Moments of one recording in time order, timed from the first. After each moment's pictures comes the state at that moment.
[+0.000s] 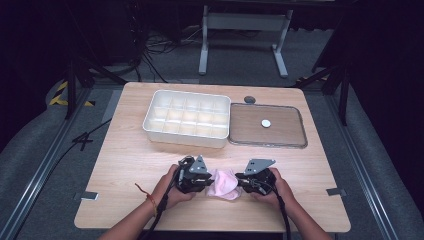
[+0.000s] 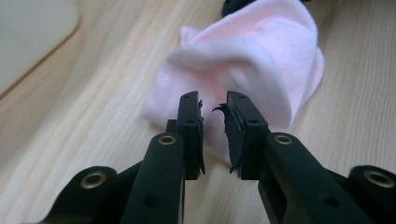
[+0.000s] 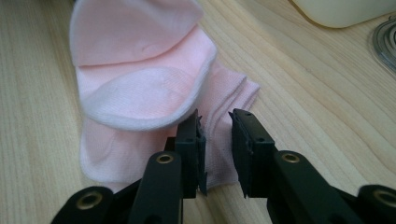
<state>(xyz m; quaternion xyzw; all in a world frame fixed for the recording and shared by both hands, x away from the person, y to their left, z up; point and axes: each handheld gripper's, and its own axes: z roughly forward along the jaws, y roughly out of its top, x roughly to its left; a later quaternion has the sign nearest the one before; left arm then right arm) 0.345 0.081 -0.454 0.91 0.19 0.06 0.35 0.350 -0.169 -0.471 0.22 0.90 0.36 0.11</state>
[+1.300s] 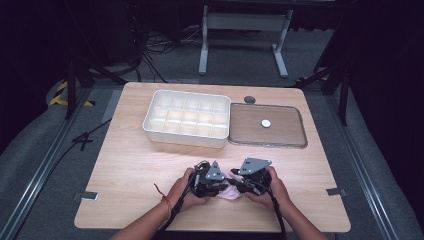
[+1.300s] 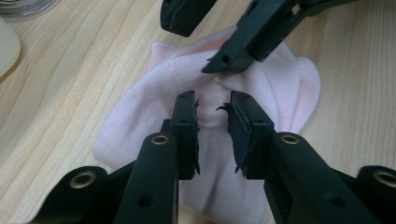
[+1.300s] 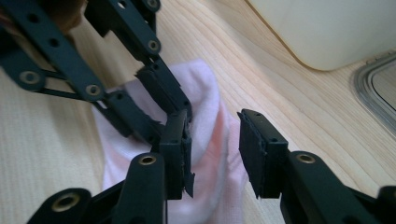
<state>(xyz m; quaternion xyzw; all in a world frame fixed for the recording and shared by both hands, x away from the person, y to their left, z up) 0.343 0.048 -0.469 0.92 0.17 0.07 0.36 0.343 -0.151 -0.455 0.22 0.89 0.37 0.14</state>
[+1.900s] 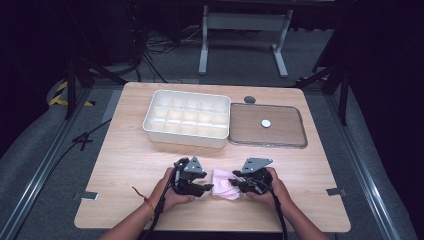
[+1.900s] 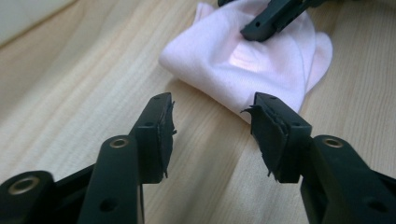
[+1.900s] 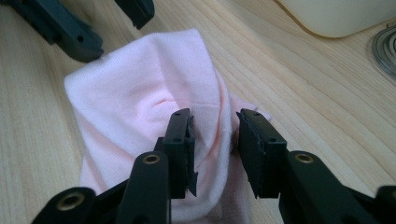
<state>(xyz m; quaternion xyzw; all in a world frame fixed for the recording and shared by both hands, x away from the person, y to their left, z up) 0.345 0.095 -0.467 0.89 0.25 0.03 0.37 0.351 -0.160 -0.473 0.23 0.89 0.37 0.12</state>
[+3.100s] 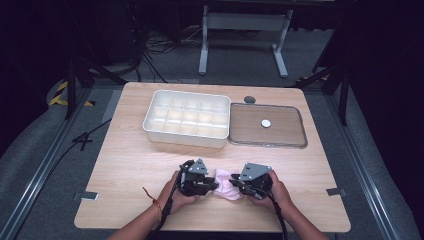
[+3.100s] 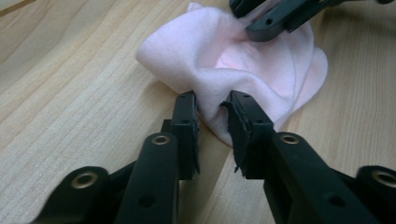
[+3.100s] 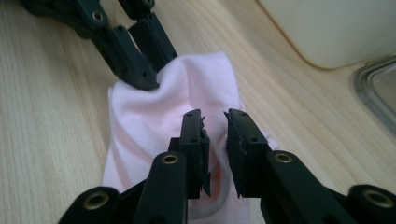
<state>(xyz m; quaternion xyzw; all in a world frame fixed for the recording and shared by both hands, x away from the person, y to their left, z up) 0.347 0.083 -0.478 0.89 0.25 0.00 0.39 0.334 -0.154 -0.463 0.19 0.90 0.36 0.16</state>
